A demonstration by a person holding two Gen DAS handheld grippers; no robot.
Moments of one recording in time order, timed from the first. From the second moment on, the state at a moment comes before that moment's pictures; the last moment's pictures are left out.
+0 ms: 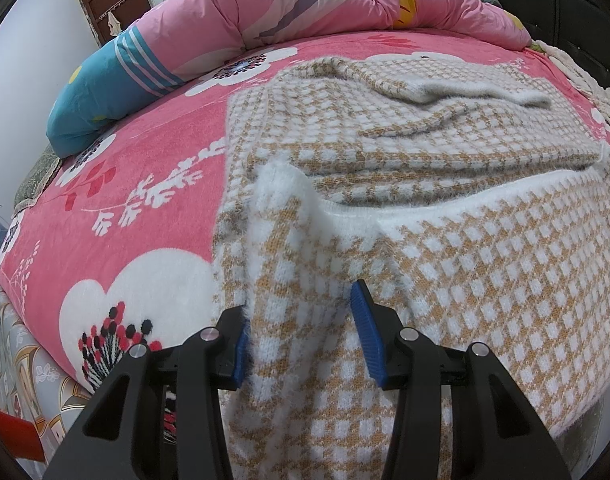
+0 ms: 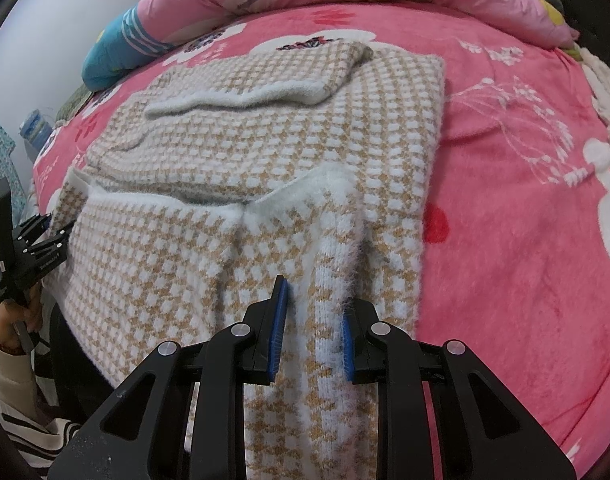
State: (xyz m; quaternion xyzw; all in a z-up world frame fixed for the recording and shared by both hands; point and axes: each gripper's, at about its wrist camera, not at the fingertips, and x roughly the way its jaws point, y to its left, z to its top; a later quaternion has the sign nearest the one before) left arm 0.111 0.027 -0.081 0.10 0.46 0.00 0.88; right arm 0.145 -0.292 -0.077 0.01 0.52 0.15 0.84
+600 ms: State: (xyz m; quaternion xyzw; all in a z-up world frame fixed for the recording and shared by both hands) left arm 0.111 0.026 -0.080 0.10 0.46 0.00 0.88; right arm 0.146 -0.290 -0.076 0.01 0.52 0.15 0.84
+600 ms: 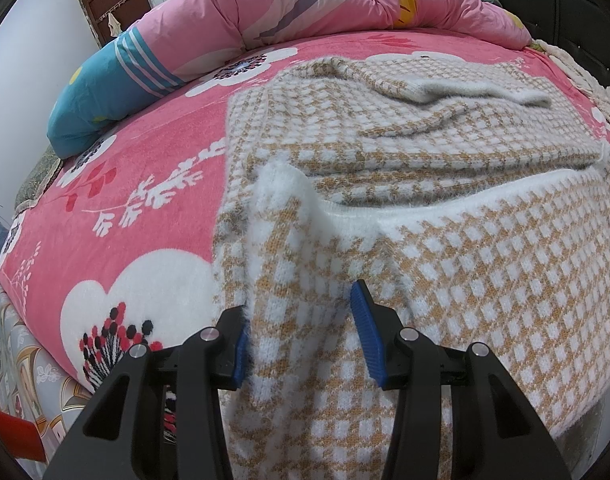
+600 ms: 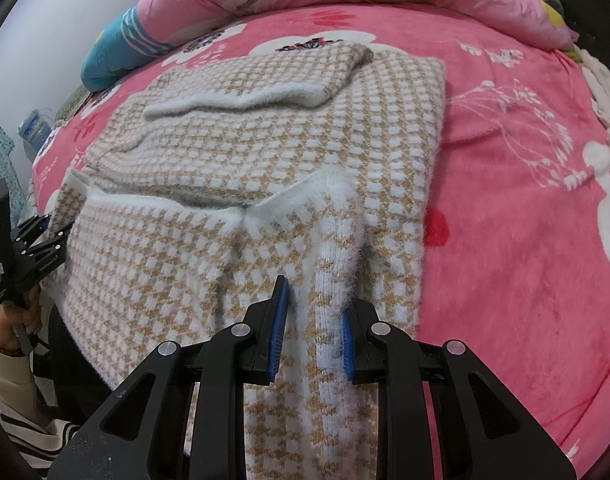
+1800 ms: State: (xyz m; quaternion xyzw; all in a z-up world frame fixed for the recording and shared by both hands) left arm 0.087 0.032 -0.048 0.10 0.42 0.00 0.90; right arm 0.099 -0.276 -0.041 -0.02 0.45 0.13 0.89
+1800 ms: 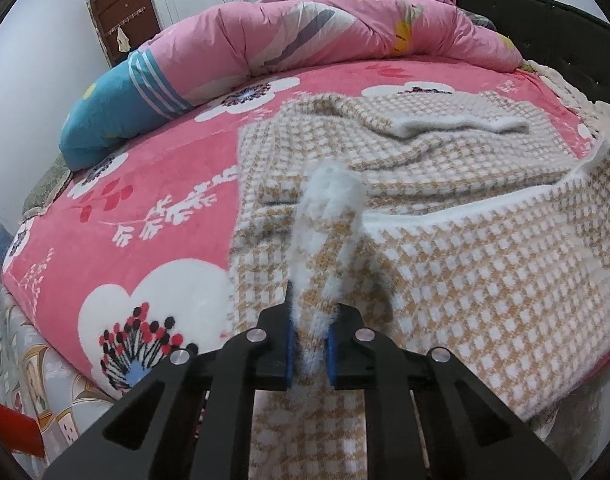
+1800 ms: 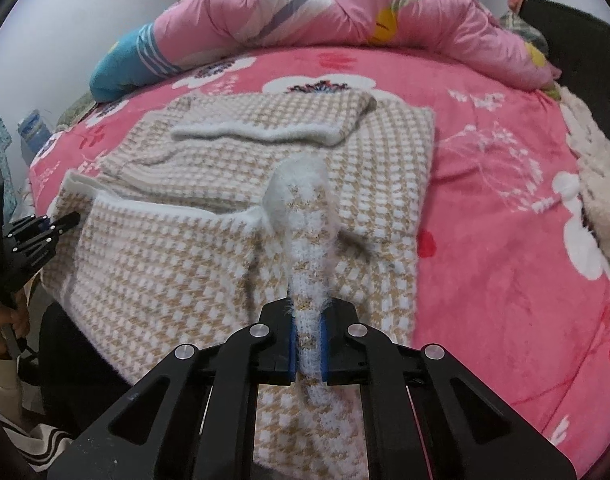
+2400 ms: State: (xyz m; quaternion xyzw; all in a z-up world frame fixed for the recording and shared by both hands) left arm 0.024 0.037 0.052 0.07 0.25 -0.03 0.96; right arm 0.037 -0.287 0.050 -0.01 0.28 0.10 0.95
